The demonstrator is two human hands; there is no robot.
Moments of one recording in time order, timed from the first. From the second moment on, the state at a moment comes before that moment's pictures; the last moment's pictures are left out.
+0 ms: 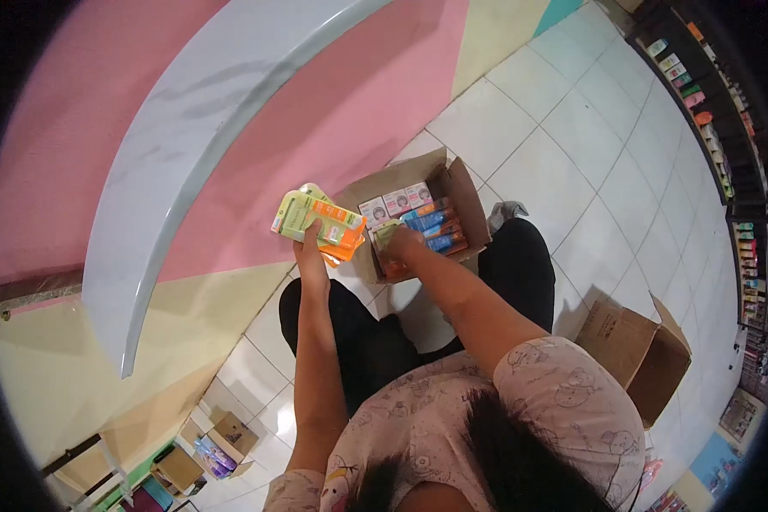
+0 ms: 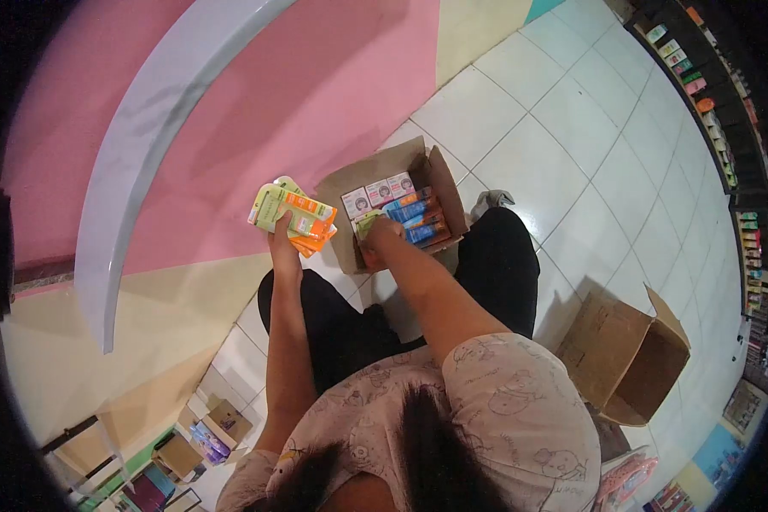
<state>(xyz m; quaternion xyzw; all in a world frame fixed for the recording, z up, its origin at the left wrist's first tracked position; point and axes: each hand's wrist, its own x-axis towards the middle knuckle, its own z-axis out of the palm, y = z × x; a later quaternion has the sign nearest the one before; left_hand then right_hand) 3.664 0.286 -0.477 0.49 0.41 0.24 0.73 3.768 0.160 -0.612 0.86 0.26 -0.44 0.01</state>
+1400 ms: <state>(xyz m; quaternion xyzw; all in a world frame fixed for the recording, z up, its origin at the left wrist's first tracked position) 3.666 0.258 -0.478 0.51 0.39 0.23 0.73 3.793 0.118 -0.600 0.75 0.58 -0.32 0.04</state>
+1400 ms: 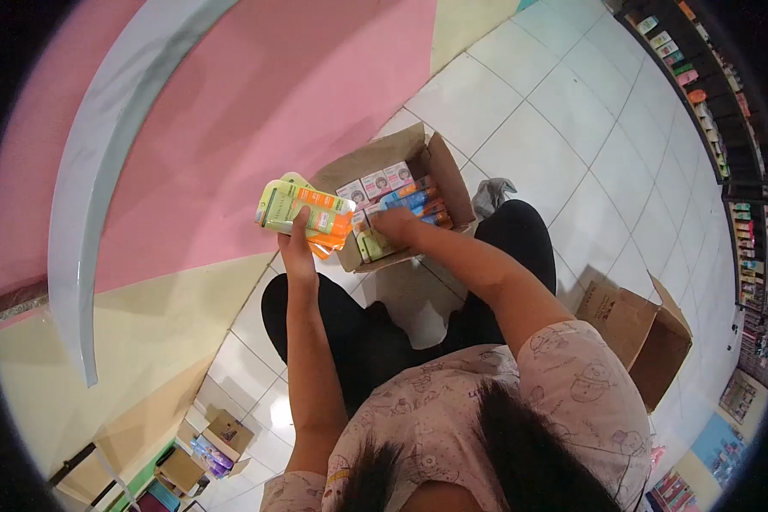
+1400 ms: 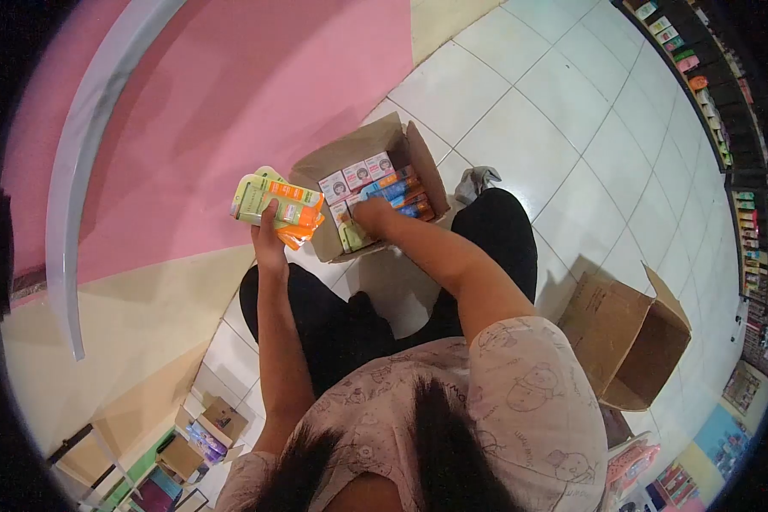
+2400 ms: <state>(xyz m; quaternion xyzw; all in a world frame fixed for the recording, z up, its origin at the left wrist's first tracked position) 3.673 0.267 -0.492 0.70 0.41 0.14 0.57 3.848 0.129 -0.572 0.64 0.35 -0.44 -0.52</state>
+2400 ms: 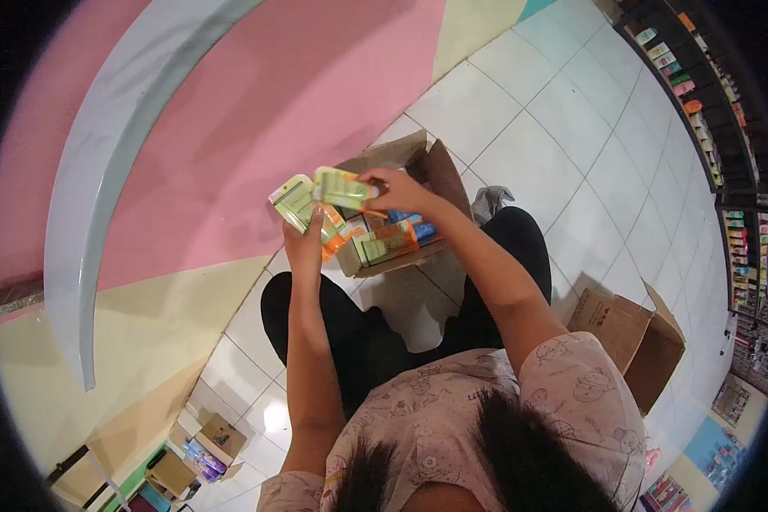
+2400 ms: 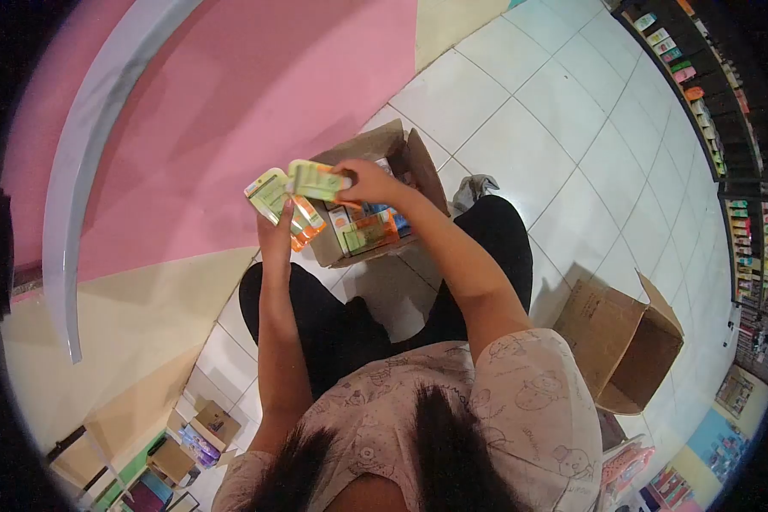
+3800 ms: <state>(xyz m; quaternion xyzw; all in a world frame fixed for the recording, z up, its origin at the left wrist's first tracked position) 3.680 0.264 -0.512 0.64 0.39 0.04 0.66 3.882 0.049 -0.720 0.84 0.44 -0.31 -0.03</state>
